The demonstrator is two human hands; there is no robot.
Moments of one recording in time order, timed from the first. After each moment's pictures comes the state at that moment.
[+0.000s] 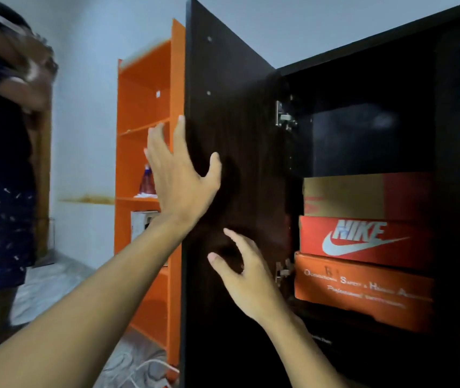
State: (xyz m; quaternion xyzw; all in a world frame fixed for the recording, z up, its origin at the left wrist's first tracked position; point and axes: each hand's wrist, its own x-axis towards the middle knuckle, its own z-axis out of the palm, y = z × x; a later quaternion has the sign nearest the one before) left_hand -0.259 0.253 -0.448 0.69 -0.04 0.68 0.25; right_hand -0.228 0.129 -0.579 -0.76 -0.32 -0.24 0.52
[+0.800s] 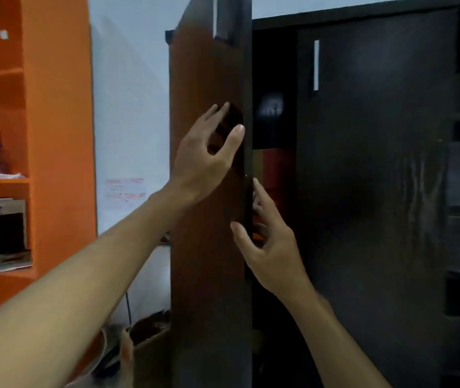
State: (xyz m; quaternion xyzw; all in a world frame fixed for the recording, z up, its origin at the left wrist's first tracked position) left_hand -0.236 0.099 -0.462 0.66 -0.40 0.45 0.45; right_hand -0.287 -0.030 -0.583 -0.73 -0.25 -0.41 0.49
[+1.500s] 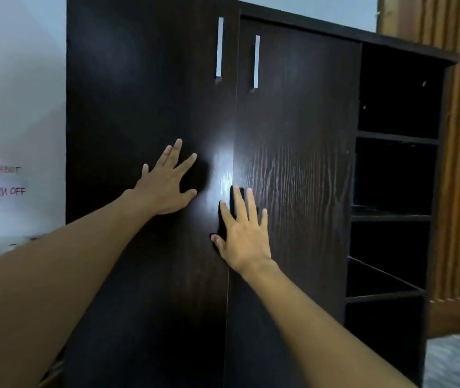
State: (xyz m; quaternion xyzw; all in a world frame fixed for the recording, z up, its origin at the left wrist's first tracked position) left_hand -0.092 0.027 -0.481 0.87 -0.38 0.30 0.12; right_hand -0.202 -0.126 -0.580 -0.91 0.15 -0.38 -0.10
